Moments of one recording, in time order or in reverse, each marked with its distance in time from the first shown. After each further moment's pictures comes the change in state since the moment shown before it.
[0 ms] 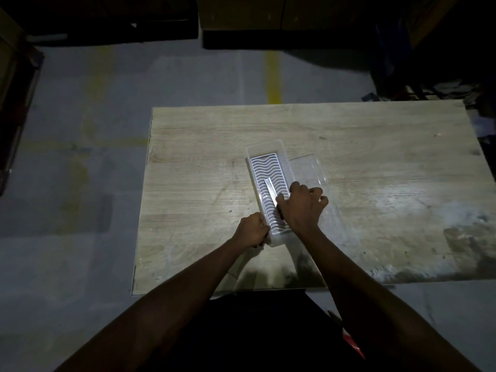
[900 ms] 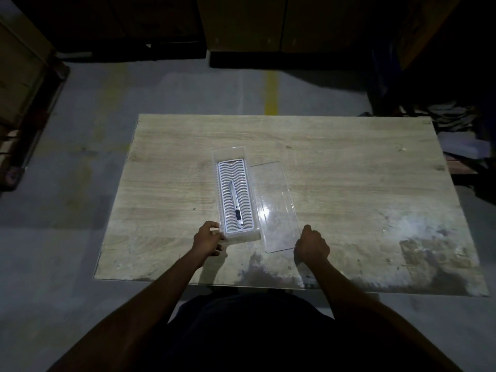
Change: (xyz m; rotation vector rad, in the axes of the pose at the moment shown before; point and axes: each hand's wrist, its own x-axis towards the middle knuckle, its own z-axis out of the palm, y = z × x) left_hand -0.032 0.003 0.054 -0.486 0.307 -0.321; right_hand -0.022 0.189 0.017 0.064 -0.372 0.102
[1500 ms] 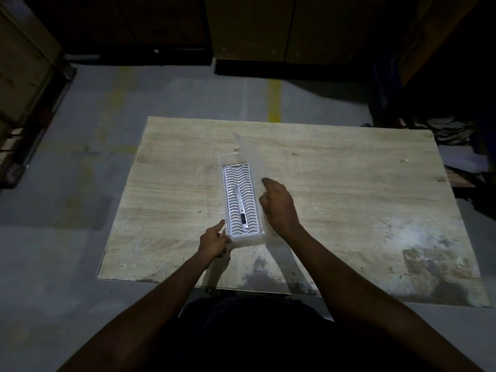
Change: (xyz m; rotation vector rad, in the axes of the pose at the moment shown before) left_hand 0.000 0.001 -0.002 0.119 -0.009 0.114; right_hand -0.010 -0.125 -0.069 0.386 0.340 -0.717
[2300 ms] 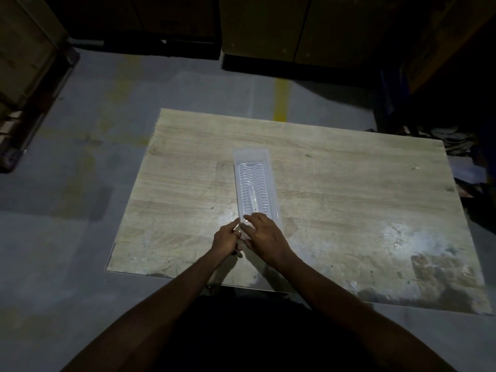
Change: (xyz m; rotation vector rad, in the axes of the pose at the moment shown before) left_hand -0.002 0.001 -0.009 -0.081 -0.056 0.001; right_hand -0.056 -0.018 0.066 -0.328 -0.299 -0.444
